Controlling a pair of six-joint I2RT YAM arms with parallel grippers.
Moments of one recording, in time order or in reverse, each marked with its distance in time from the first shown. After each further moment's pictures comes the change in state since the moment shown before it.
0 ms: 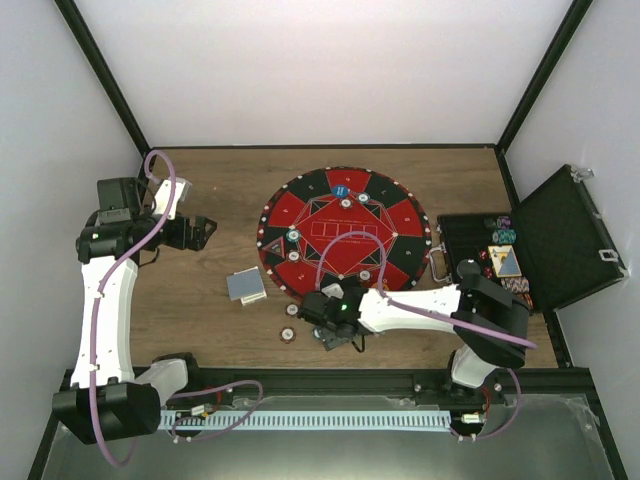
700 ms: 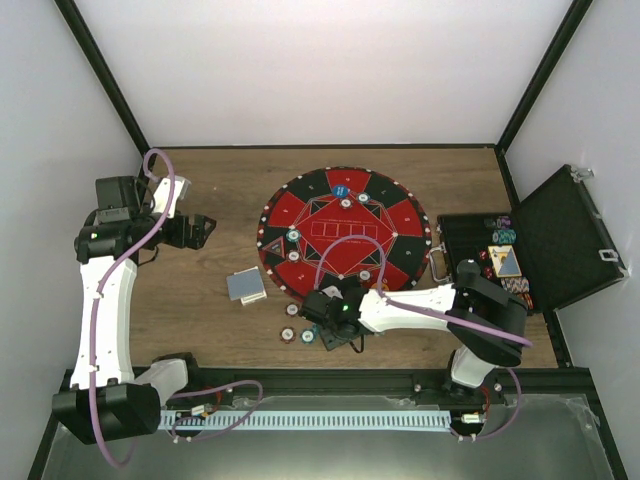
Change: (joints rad) left arm 0.000 0.000 0.015 -0.001 -0.001 0.000; right arm -0.031 0.003 -0.059 0.125 -0.078 -0.047
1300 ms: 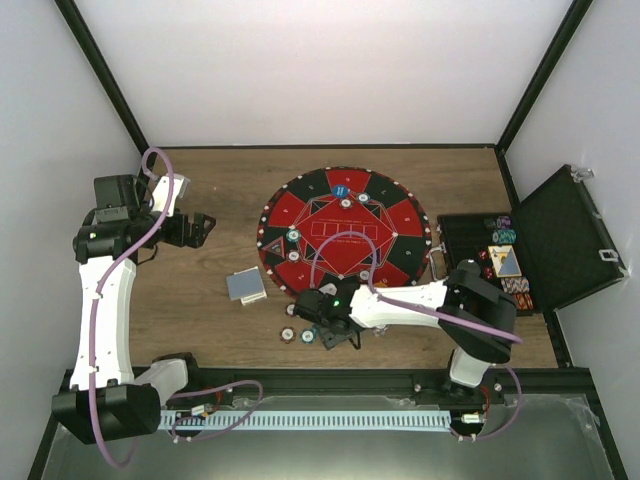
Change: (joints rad) left arm 0.000 0.000 0.014 0.000 0.001 0.000; right arm 0.002 0.048 0.083 -0.123 0.051 -0.031
